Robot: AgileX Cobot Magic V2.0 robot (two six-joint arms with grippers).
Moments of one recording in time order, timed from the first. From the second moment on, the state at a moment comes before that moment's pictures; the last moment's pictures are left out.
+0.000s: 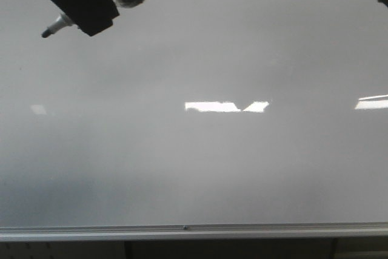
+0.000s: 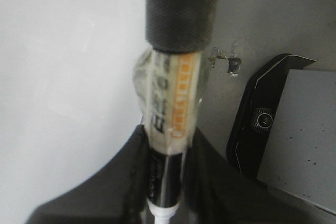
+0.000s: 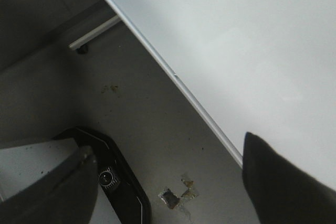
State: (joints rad) left arm -0.63 1.41 -1.28 -0.23 1.07 0.72; right arm 0.19 1.05 -0.97 0.60 1.04 -0.90
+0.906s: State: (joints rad) left arm -0.86 1.41 -1.28 -0.23 1.07 0.75; right arm 0.52 1.15 -1.07 0.65 1.04 -1.07
